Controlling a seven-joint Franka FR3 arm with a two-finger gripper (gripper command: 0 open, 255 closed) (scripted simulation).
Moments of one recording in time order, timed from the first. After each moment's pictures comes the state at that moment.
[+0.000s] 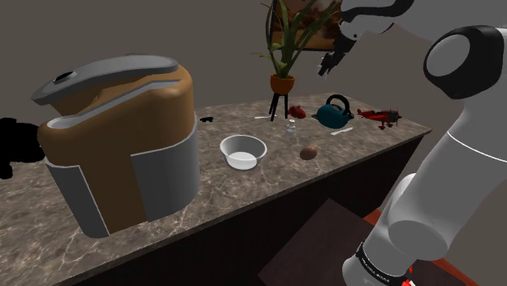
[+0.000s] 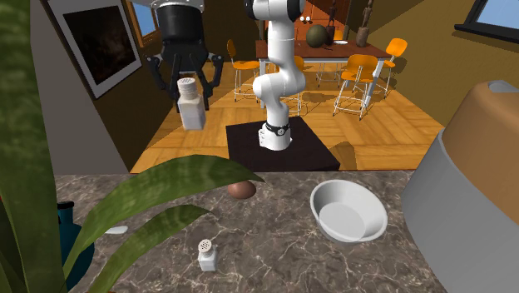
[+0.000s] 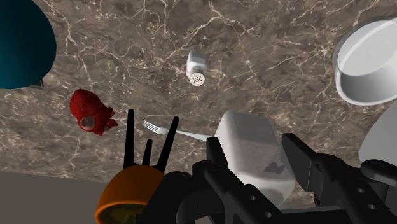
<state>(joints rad) 0.08 -0.08 -0.76 -1.62 0.17 1.89 -0.73</state>
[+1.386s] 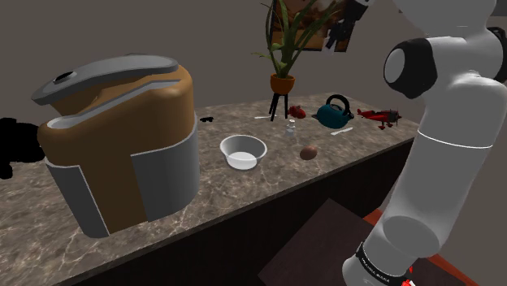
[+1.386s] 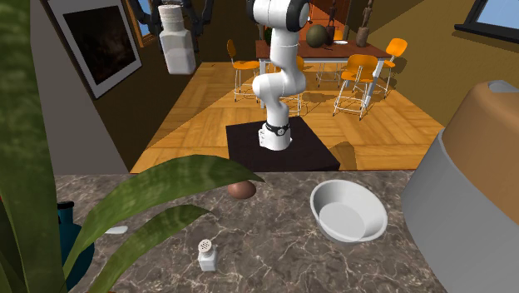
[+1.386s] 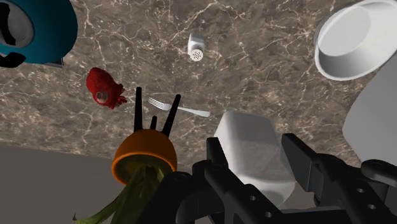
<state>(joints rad) -0.03 0.16 -0.83 -1.11 0.37 1.52 -0.77</state>
